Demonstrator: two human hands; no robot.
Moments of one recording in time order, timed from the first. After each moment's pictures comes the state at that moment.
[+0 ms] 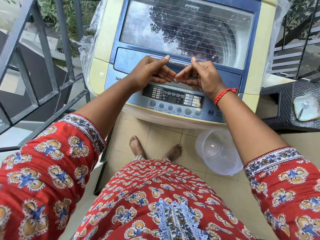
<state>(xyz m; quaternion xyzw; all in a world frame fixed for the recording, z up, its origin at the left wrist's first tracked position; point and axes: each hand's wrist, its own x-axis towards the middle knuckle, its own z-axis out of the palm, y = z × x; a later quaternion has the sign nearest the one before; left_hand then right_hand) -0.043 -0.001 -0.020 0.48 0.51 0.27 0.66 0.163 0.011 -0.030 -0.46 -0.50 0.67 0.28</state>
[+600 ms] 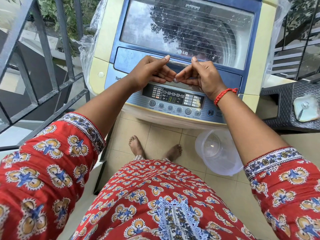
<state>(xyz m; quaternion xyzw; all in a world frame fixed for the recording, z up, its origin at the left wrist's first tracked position) -0.043 -0.001 -0.019 0.49 0.52 0.27 0.65 0.163 0.011 -0.030 -0.46 -0.50 0.68 0.28</state>
